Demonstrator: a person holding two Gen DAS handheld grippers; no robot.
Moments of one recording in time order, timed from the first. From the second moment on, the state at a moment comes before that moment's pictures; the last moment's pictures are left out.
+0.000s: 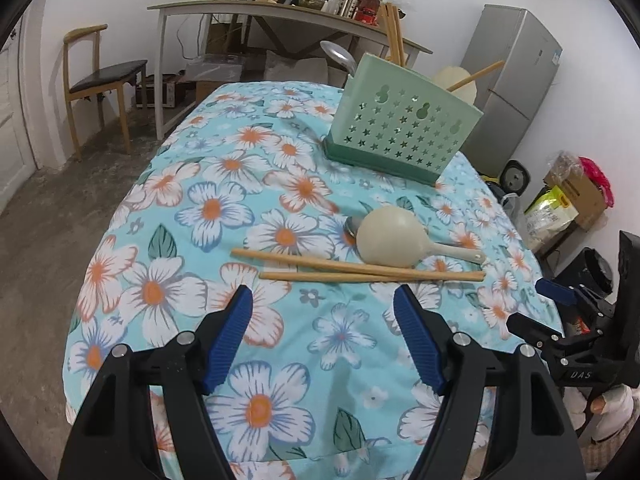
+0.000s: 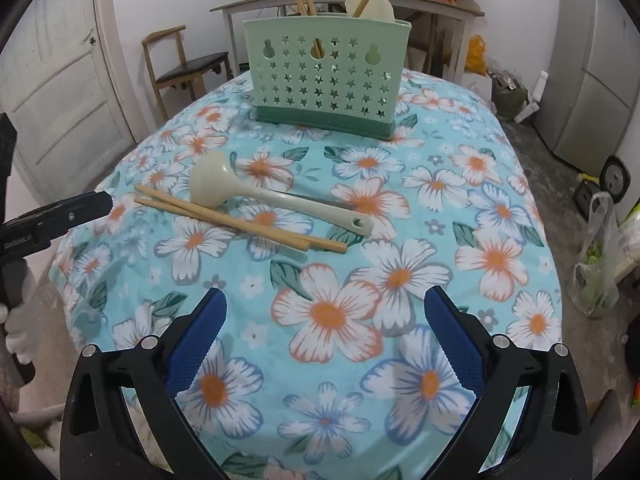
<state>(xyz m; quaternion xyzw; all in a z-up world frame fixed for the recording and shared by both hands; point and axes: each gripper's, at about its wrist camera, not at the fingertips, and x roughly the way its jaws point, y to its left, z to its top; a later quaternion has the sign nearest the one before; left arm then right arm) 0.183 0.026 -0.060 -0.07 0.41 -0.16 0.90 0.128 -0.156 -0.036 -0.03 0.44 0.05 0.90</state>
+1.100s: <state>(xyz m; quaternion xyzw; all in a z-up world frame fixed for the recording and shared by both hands) 0.263 0.093 -0.102 -0.38 0.48 -0.16 0.77 0.137 -0.145 -0.071 0.02 0.47 0.10 0.88</state>
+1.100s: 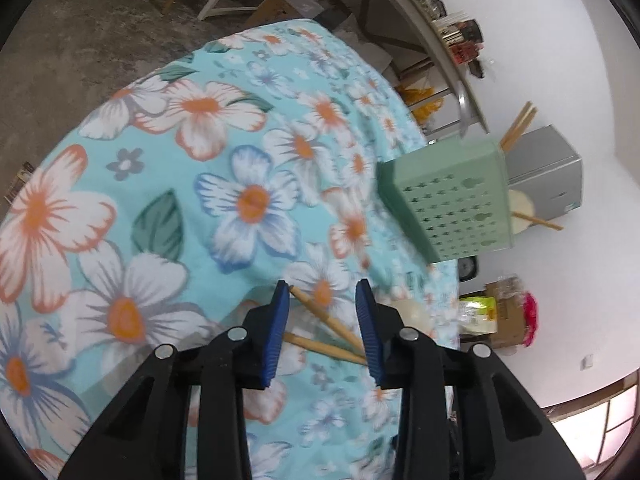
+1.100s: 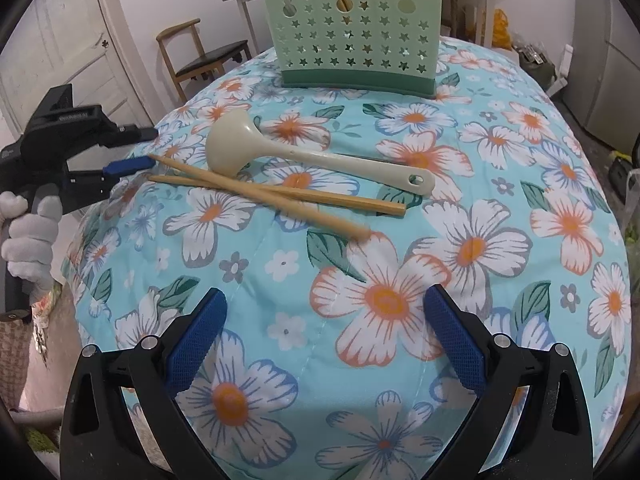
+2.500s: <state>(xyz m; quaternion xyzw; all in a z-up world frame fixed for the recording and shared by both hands) 0.219 0.079 -0.092 -0.38 0.44 -0.17 0.80 0.135 -0.150 -0.070 0.03 0.46 0.11 0.88</state>
